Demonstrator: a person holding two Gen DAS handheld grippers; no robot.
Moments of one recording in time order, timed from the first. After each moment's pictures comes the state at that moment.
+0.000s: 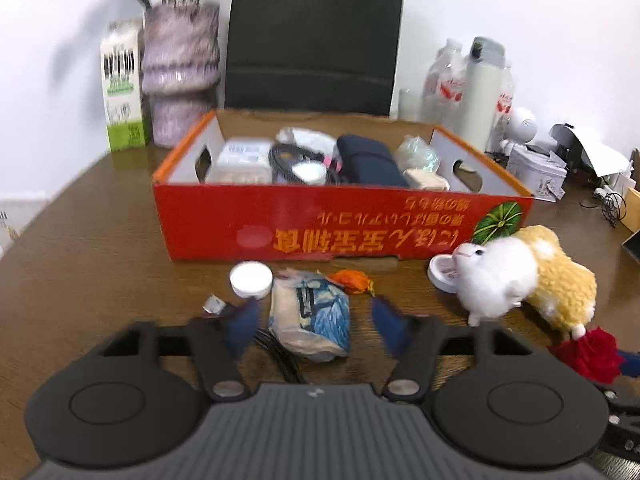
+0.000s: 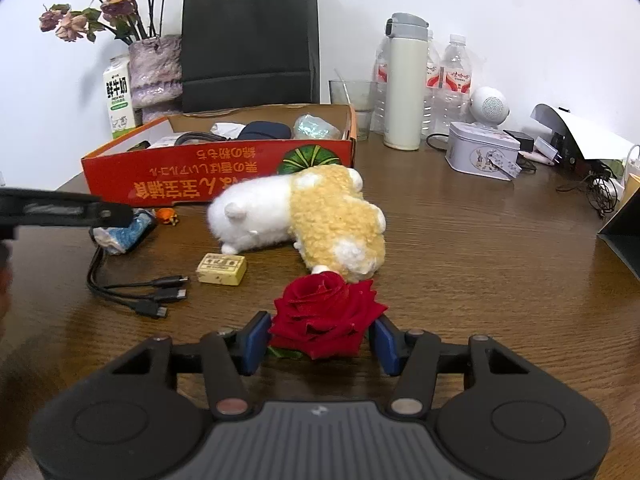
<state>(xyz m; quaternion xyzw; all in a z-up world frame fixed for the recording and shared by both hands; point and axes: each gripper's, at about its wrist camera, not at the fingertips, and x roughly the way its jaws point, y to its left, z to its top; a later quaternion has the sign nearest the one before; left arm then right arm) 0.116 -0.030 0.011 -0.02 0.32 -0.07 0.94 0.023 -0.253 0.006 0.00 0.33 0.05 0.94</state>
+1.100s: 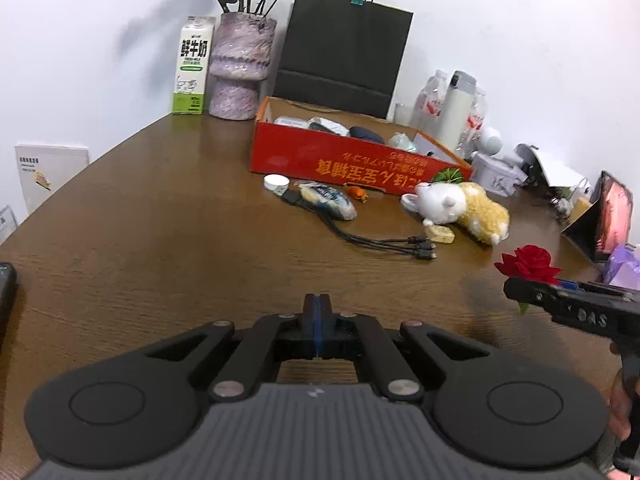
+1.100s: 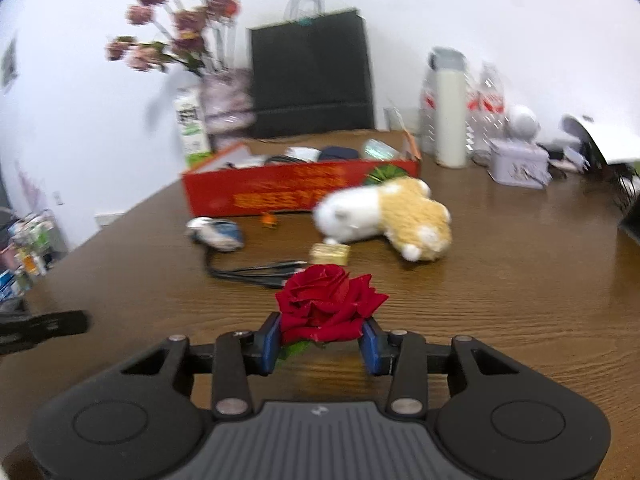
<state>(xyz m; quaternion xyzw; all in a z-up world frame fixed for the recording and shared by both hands) -0.073 0.035 0.026 -0.08 0.30 -0.08 0.95 -0.070 -0.223 0.033 0.02 0.27 0.13 0.95</state>
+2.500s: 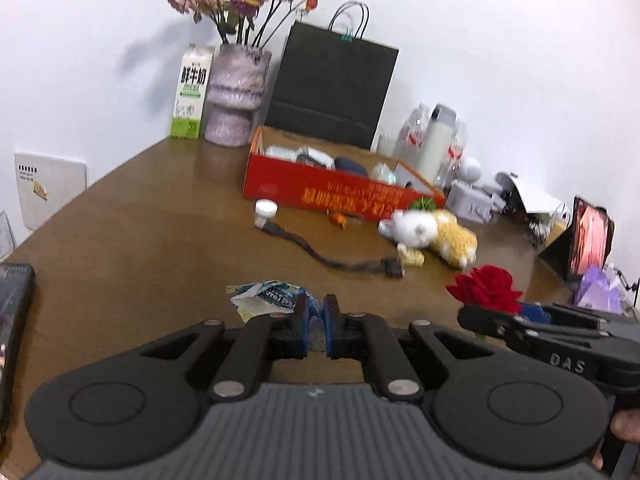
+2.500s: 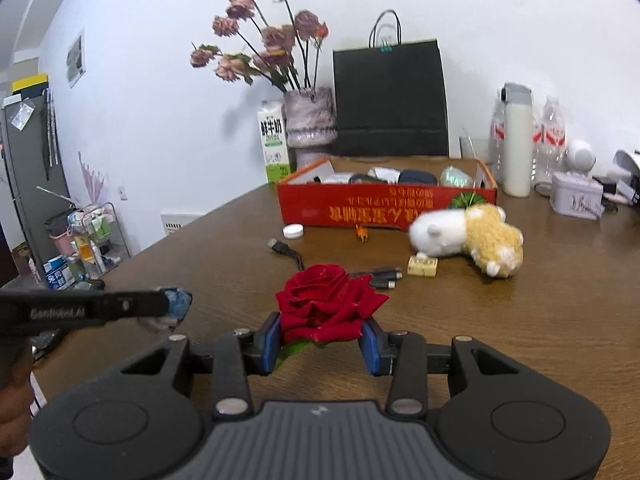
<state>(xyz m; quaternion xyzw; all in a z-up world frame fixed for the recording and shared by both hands) -0.106 0.039 0.053 -0.10 0.26 -0.08 0.96 -0.115 -0.193 0.049 0.02 0.24 0.21 0.95</state>
